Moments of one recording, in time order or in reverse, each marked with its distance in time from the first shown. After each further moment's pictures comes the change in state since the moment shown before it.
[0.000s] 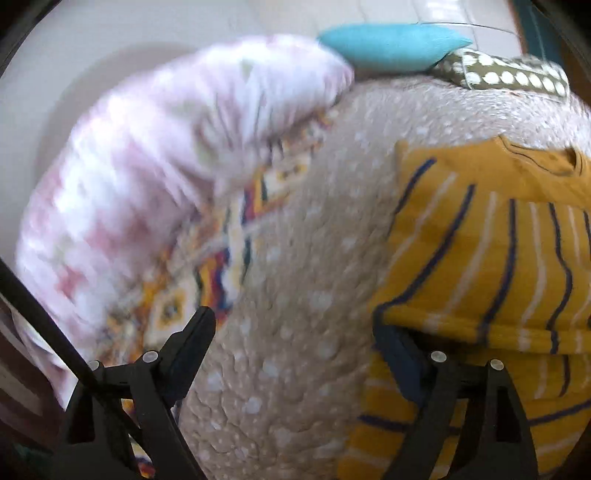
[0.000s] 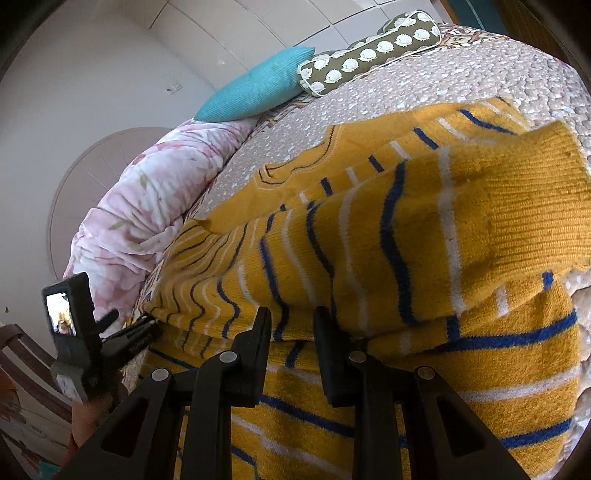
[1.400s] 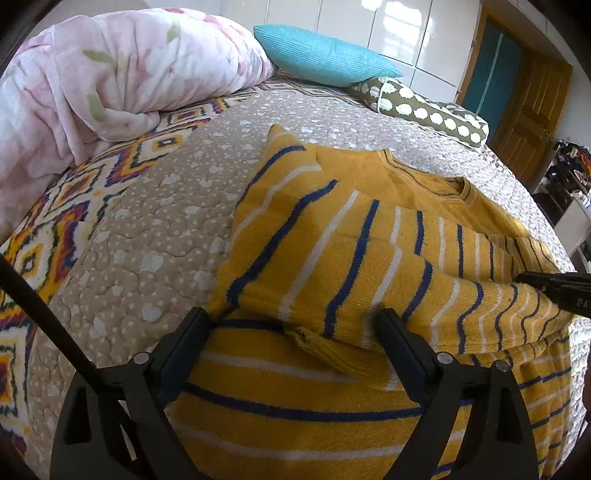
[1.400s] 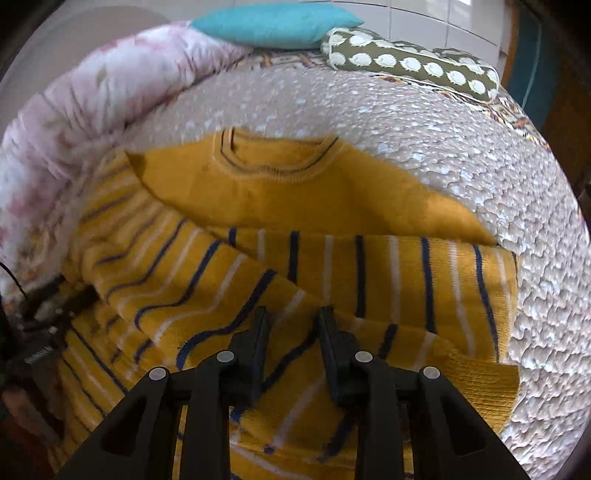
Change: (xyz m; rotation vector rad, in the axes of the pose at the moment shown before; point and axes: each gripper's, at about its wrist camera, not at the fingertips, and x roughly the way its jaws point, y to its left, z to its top) left arm -0.012 -0.038 -0.016 -0.118 -0.021 -0.585; right arm 0.043 0.033 0.072 -0.406 0.294 -0.402
